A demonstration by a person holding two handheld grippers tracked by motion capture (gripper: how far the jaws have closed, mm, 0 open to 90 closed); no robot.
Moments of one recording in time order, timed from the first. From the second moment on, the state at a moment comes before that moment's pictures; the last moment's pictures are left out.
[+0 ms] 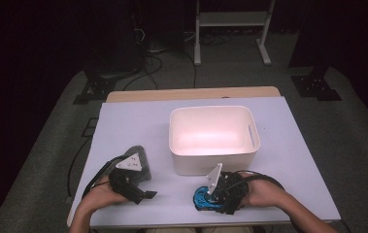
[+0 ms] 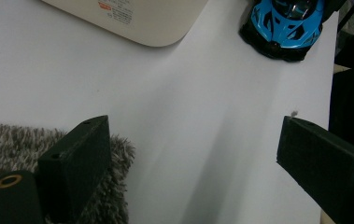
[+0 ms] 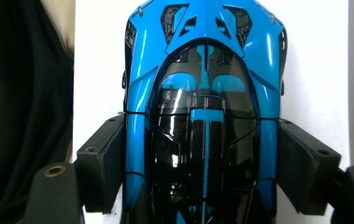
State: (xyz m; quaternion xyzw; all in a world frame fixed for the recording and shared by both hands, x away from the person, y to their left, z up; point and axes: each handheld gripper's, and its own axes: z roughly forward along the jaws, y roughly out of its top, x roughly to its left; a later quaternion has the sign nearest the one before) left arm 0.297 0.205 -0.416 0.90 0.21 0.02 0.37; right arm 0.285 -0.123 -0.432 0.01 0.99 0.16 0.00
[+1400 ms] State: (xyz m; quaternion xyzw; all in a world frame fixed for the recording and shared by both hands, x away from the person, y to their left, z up) left arm 0.297 0.206 -0.418 0.90 0.22 0.02 0.37; right arm 0.274 -0.133 -0.358 -0.01 0.96 0.26 0.00
